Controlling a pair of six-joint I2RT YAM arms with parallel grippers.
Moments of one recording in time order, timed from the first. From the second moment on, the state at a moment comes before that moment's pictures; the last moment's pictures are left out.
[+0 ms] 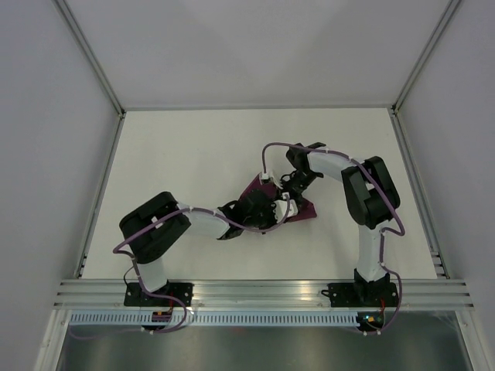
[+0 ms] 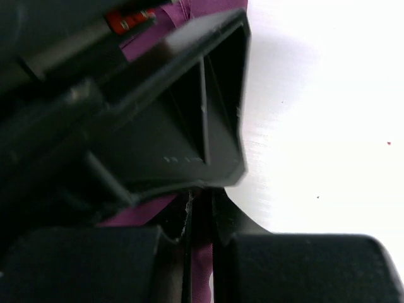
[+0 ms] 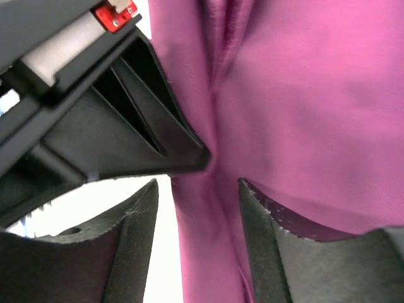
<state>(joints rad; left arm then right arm) -0.96 1.80 0.79 0.42 0.17 0.35 0.44 2.05 1.39 -1.04 -0.77 -1.01</state>
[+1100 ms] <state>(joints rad) -0.67 2.08 1.20 -0.05 0.93 0.07 0.56 1.15 0.47 -0.16 -0.47 -0.87</state>
